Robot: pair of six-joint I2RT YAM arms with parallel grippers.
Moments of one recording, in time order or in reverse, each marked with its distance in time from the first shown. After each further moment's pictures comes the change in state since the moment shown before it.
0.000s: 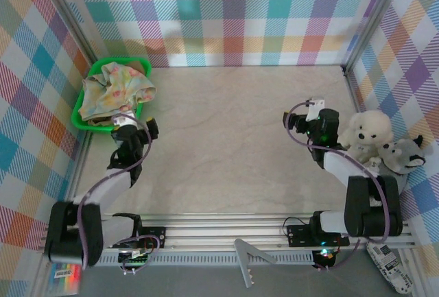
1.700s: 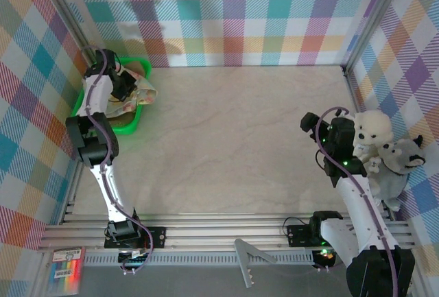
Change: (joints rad) left arm 0.288 1.028 1.483 -1.108 0.558 -0.493; right arm -0.001 -0.439 0.025 -0.587 0.236 0.484
